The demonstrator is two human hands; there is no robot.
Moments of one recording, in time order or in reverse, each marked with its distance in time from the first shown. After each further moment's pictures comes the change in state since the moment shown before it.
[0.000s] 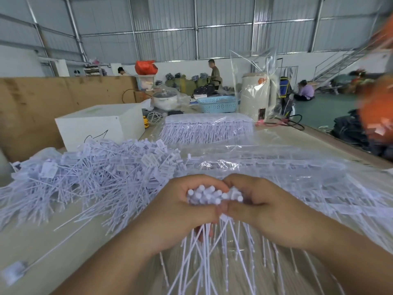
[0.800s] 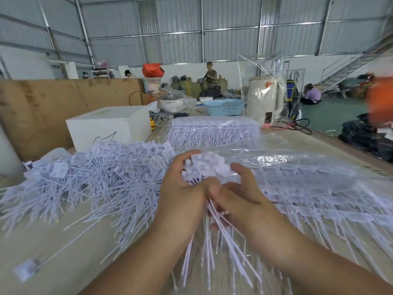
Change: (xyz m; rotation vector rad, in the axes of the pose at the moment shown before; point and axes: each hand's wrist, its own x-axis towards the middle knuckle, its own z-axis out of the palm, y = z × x) left_hand 0.023 -0.009 0.016 -0.344 0.521 0.126; right_hand 0.015 -0.007 0.043 0.687 0.207 0.103
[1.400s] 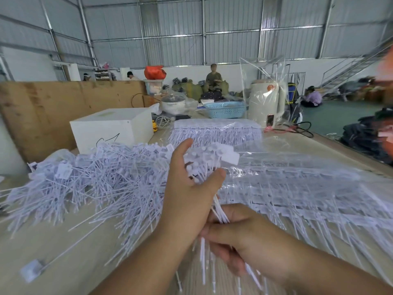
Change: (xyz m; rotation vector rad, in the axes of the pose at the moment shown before) left_hand 0.001 0.000 -0.004 0.186 0.049 0.109; right_hand -0.008 -0.006 0.007 -0.253 -0.331 0.155
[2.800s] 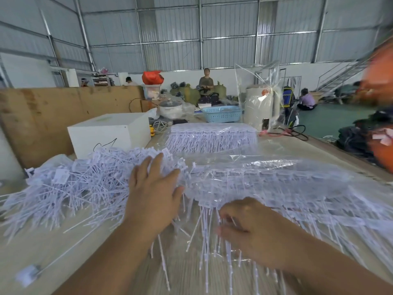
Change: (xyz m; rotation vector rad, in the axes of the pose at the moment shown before) left_hand 0.038 -0.034 -0.058 1.386 -0.172 0.328; right_hand -0.008 0.008 -0.037 -1.055 0.188 0.014
